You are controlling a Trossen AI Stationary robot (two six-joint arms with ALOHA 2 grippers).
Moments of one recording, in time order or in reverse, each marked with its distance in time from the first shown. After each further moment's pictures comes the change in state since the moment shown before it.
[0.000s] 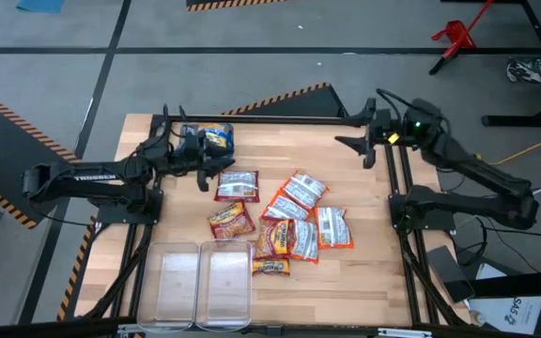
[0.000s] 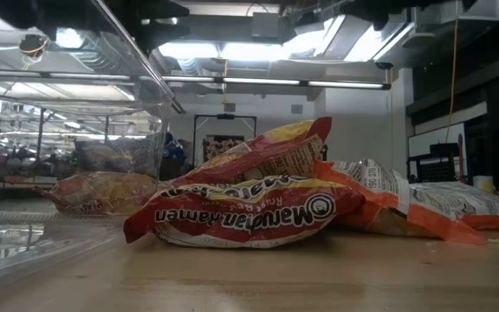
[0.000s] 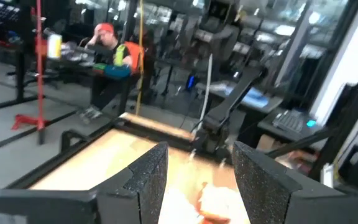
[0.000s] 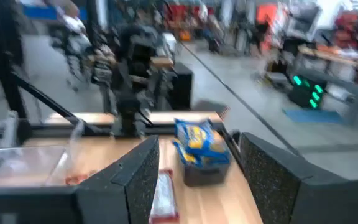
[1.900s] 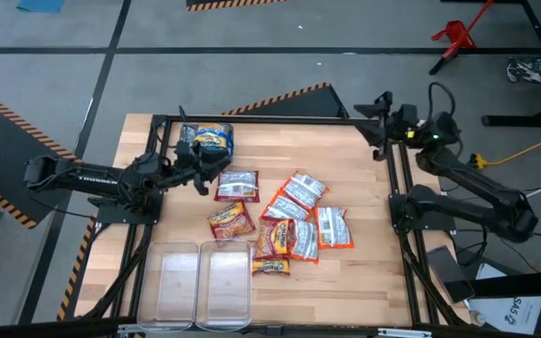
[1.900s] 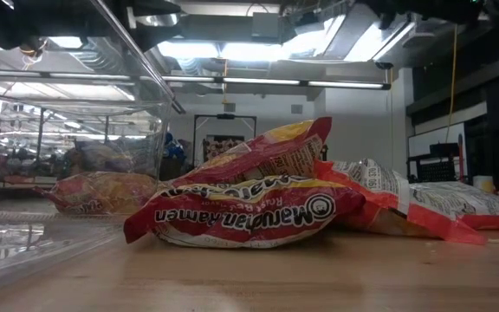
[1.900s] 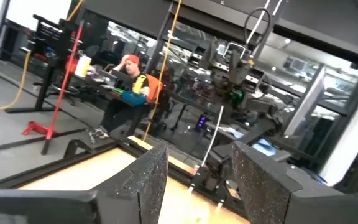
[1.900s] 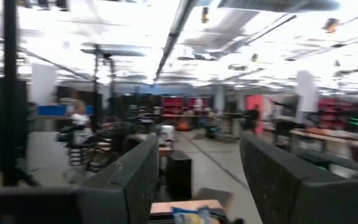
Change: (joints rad) left arm -0.187 0.000 -0.146 0.292 -0.341 -0.108; right arm -0.165 -0.079 -0.244 0.654 -0.091 0.310
